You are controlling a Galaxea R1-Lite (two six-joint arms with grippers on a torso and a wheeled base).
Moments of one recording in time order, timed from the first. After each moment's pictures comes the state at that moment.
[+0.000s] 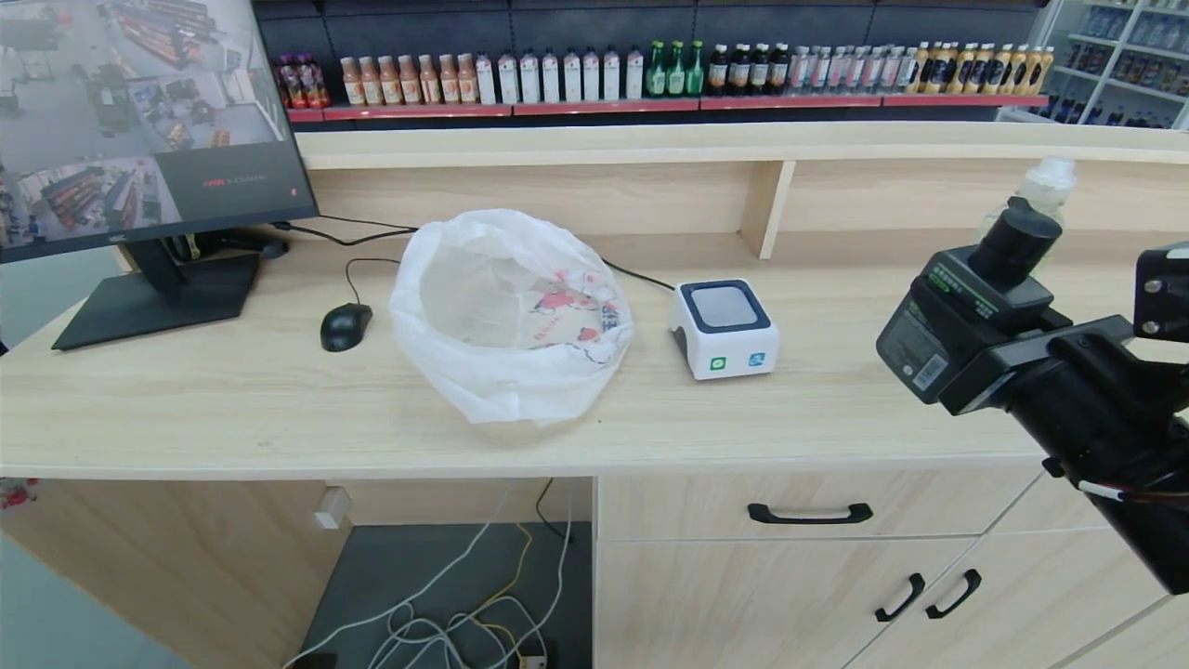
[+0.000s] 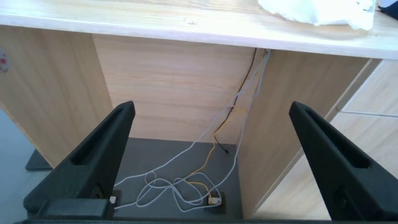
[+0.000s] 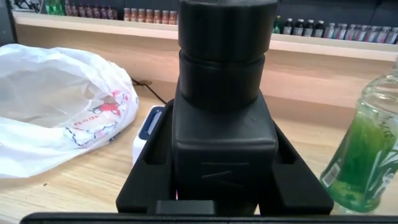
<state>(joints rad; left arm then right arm) 0.00 0.00 0.00 0.00 0.01 -0.01 0.37 1.55 -0.34 -1.57 -0.11 -0.16</state>
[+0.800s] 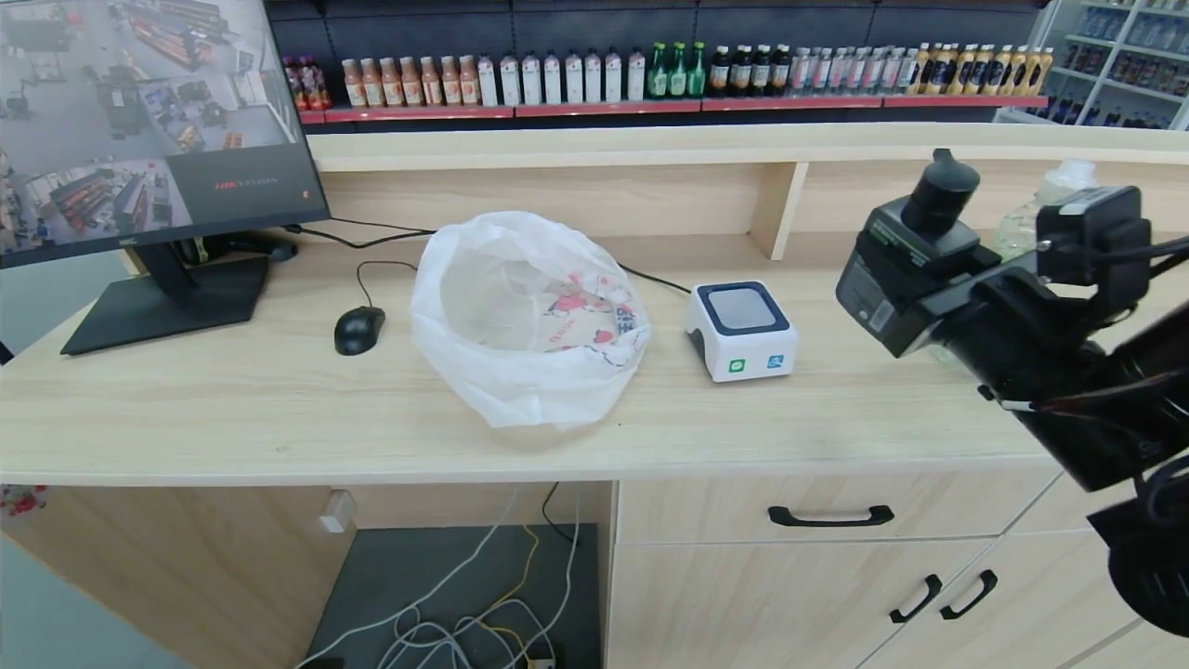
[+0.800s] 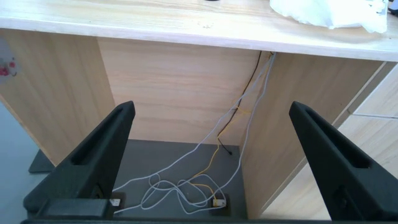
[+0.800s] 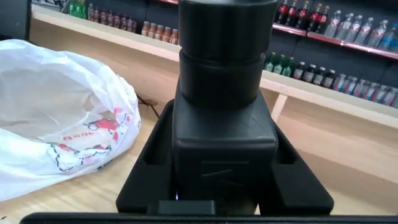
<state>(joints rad) 0.00 0.00 0.00 0.00 0.01 -0.01 0.31 1.72 -0.59 -1.57 0.11 -0.29</state>
